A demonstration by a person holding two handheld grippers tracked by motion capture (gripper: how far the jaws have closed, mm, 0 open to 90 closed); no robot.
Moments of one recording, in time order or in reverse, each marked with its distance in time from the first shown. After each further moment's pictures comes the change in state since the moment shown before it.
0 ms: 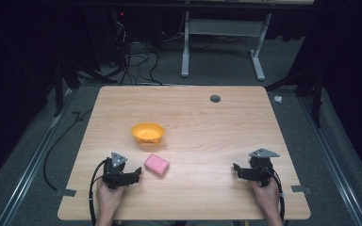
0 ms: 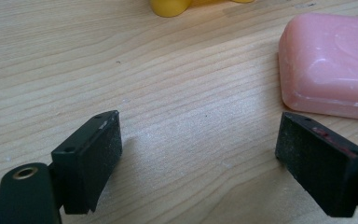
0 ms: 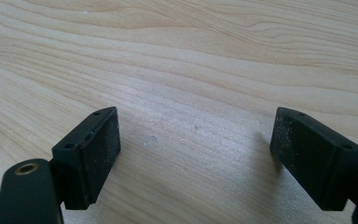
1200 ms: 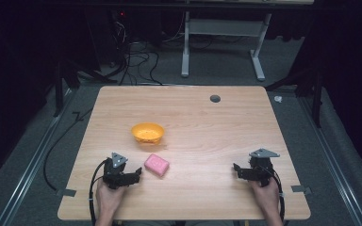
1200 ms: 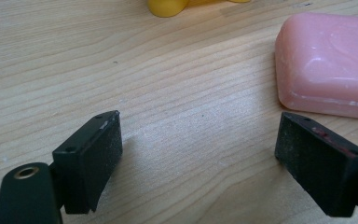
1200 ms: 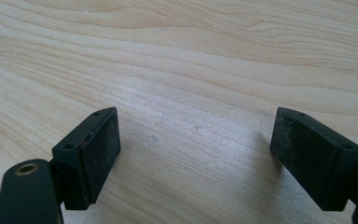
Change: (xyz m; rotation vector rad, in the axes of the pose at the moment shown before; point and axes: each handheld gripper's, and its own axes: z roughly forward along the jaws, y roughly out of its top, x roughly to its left) left arm -0.001 0.000 0.000 -0.002 -0.003 0.004; right arm 0.000 0.000 0.000 0.001 0.002 0.001
